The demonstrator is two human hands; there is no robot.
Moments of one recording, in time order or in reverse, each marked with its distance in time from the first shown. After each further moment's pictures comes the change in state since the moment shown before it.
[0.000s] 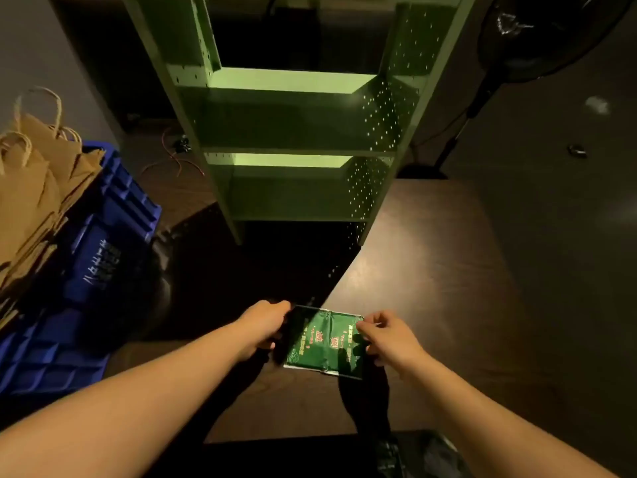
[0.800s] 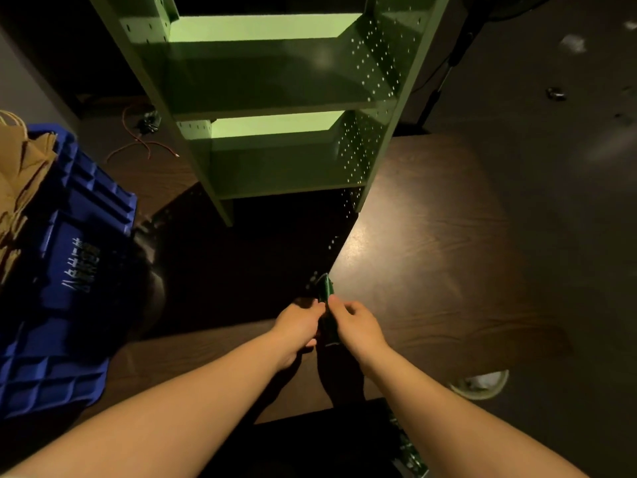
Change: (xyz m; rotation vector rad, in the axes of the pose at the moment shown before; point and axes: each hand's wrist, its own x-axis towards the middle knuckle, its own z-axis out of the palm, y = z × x) left_hand 0.003 -0.033 0.048 -0.132 -0.064 -0.022; right_hand -0.014 -0.006 0.091 0.200 0.081 0.113
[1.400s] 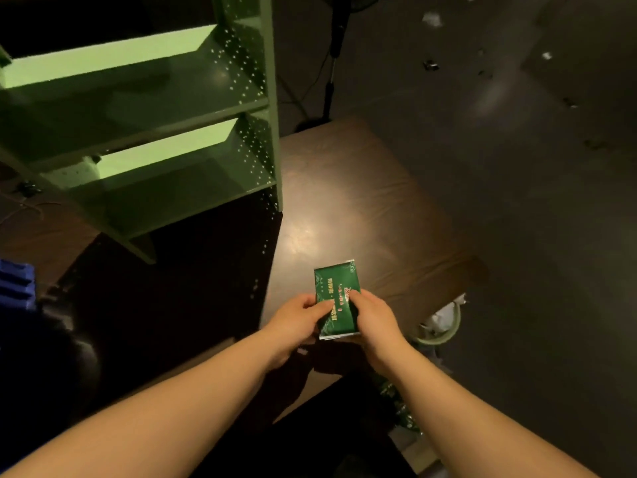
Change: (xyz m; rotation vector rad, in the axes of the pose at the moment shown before) left_hand -0.039 0.026 0.051 0.366 -0.421 0.205; right_hand -0.049 0.033 -0.070 0.547 0.194 -0.012
